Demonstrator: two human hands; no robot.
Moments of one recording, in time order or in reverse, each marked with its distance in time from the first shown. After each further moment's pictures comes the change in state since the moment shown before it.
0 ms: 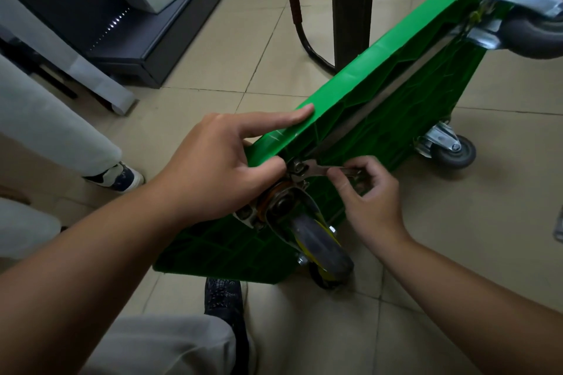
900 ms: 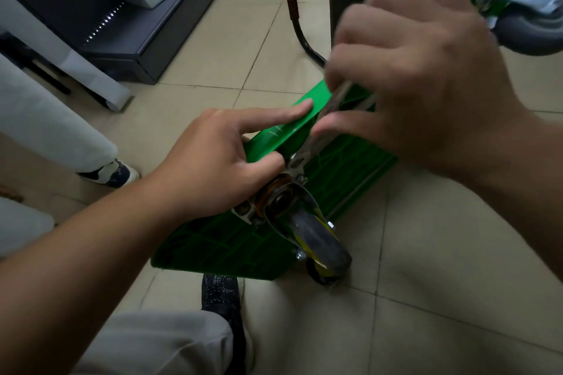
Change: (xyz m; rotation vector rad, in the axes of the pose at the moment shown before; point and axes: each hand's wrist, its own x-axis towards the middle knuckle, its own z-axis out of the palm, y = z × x) left_hand 0.002 -0.006 0.001 0.025 -0.003 0.047; right_hand 0.065 -0.187 -0.051 -1.043 -0.261 -1.120
